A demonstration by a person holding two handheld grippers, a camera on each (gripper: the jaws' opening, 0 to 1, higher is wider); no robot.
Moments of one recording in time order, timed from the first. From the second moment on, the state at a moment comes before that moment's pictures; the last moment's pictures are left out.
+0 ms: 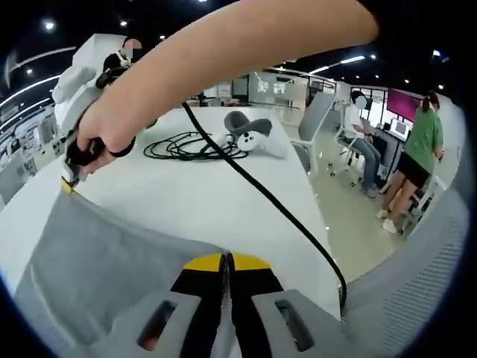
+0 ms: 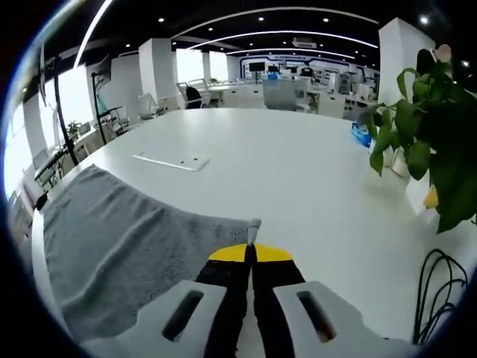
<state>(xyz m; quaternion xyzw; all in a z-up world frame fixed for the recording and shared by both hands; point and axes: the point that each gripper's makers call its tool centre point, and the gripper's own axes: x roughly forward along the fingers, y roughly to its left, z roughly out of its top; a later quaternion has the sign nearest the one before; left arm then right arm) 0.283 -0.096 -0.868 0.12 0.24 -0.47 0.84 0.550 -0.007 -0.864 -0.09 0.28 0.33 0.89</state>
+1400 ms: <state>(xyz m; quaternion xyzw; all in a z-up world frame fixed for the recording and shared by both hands) 0.286 -0.095 -0.767 0.11 0.14 -0.47 0.87 0.545 -0.006 -0.768 -0.07 0.23 0.34 0.91</state>
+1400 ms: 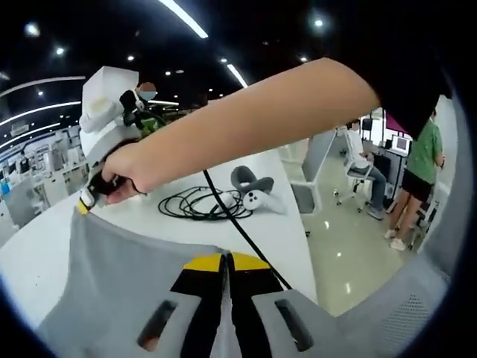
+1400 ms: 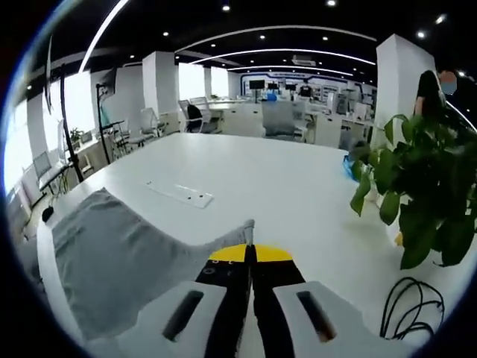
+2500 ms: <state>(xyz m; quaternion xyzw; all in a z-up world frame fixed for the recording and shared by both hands) 0.250 0.024 -0.677 0.09 0.07 -0.37 0.92 0.505 0.114 -0.658 -0.03 0.18 0.40 0.90</state>
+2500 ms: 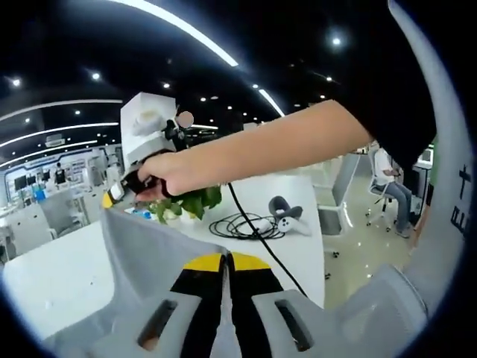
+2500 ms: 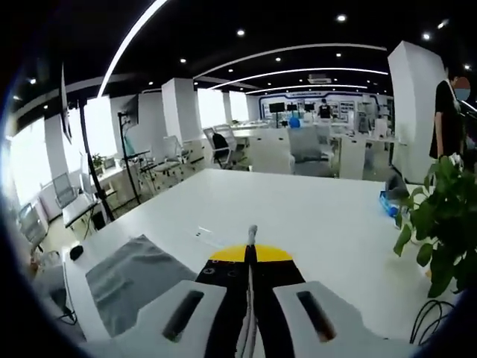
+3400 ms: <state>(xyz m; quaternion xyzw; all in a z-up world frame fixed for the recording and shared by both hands) 0.204 0.146 -0.637 0.10 0.04 -0.29 0.95 0.462 0.228 -0.614 -0.03 0.14 0.45 0.88</state>
